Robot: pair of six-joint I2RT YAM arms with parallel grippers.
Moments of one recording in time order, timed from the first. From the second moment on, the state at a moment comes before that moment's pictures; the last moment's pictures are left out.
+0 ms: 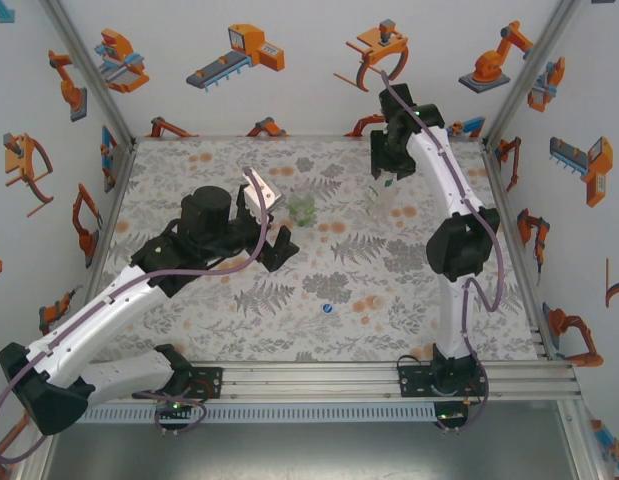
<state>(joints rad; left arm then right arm) -0.80 1.06 1.08 -0.40 0.18 0.08 0.29 2.16 2.30 -1.26 0.10 0.21</state>
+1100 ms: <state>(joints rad) -0.69 0.99 1.02 -0.43 -0.07 -0.05 0.60 1.98 2.15 -1.03 0.00 0.19</state>
